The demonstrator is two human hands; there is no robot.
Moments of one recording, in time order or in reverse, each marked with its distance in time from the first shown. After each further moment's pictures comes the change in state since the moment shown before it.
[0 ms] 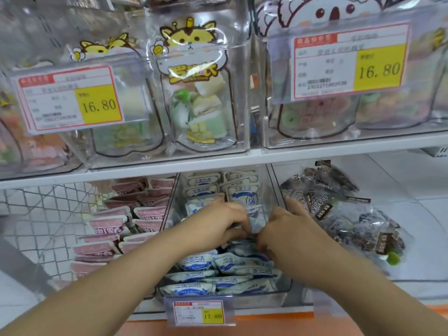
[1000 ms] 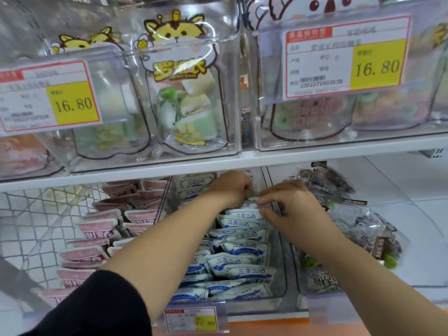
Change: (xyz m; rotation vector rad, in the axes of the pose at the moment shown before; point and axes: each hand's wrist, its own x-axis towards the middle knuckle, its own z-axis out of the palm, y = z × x) left_hand 0.089 -0.007 -0.007 -0.060 0.010 -0.434; right_hand 0.020 0.042 0.021 0.656 0.488 0.100
